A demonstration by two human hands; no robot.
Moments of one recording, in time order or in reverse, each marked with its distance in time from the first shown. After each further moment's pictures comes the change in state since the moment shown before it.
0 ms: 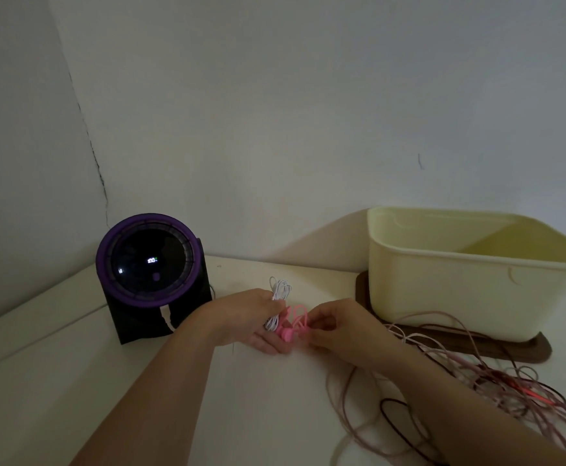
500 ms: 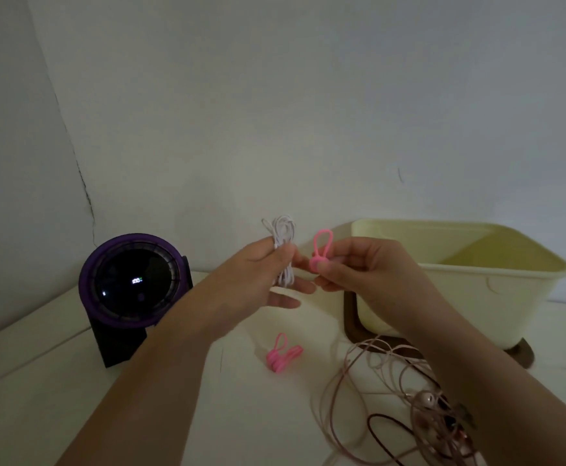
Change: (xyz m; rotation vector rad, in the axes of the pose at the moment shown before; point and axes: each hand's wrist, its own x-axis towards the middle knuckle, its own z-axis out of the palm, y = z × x) left_hand -0.055 0.068 0.021 -0.151 0.197 0.502; right_hand -0.023 -0.075 -0.060 0.417 0.251 -0.226
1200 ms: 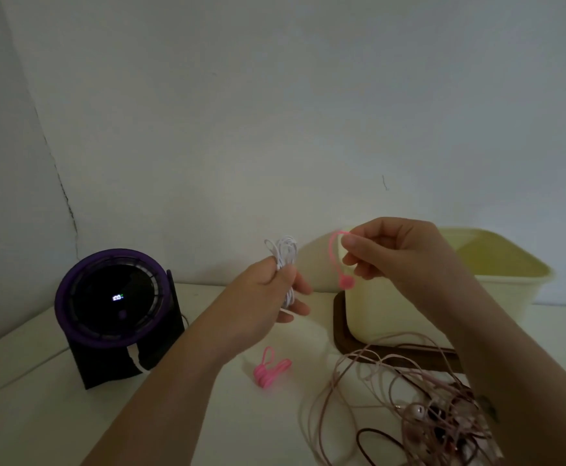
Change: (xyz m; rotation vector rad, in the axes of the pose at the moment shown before) left_hand 0.011 -0.010 0.019 0.185 0.068 0.017; right_hand 0.000 -0.024 -0.036 -0.162 0.196 -0.014
